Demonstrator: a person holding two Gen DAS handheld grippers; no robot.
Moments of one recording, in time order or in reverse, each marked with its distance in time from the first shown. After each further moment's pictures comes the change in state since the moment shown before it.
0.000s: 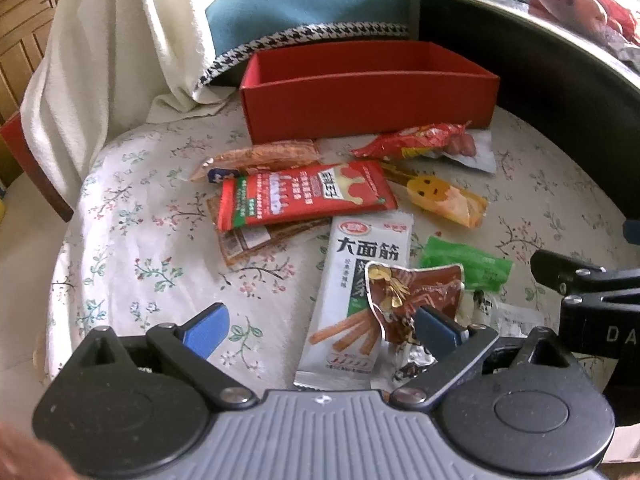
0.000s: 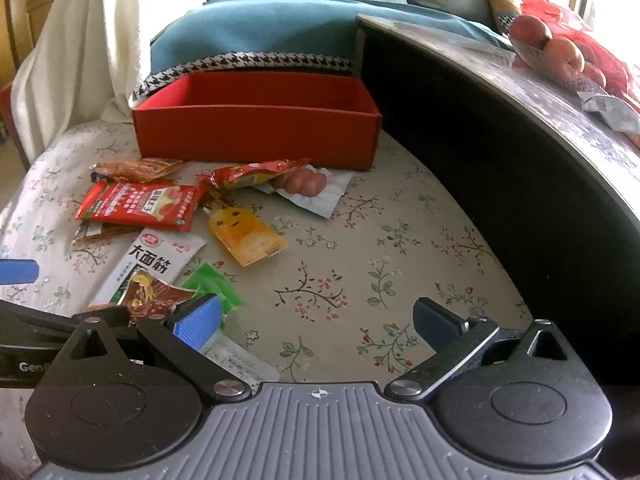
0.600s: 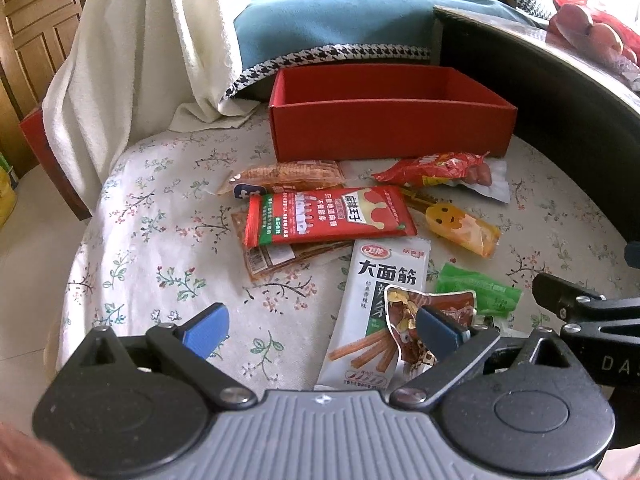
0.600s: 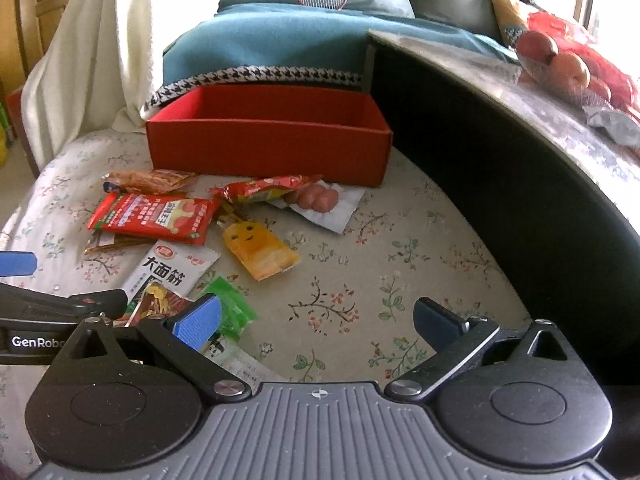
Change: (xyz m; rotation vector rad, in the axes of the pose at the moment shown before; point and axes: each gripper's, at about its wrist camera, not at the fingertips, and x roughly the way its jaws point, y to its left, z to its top) left arm -0.011 0.013 0.005 -0.057 -0.050 0.026; right arm -0.005 0.005 0.004 -0.014 -0.033 0.020
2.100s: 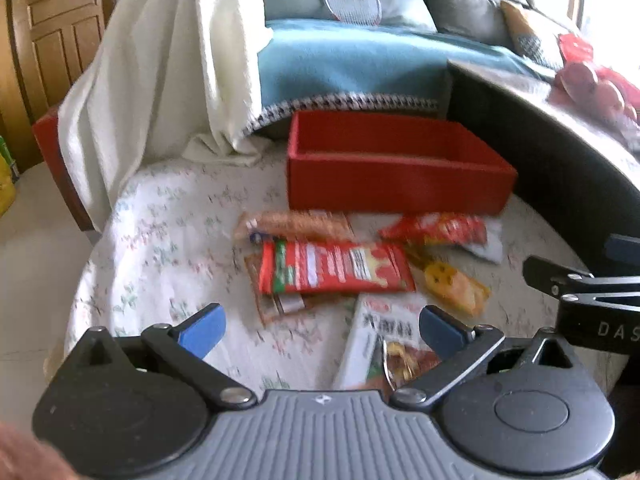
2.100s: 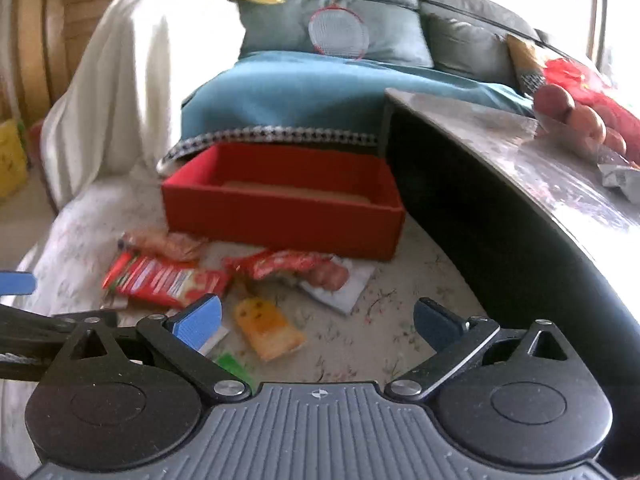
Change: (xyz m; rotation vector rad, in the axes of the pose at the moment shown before) left arm -0.019 0.015 0.014 -0.080 -0.095 -0.034; right arm -0.010 -0.002 0.028 -0.051 -0.149 0.052
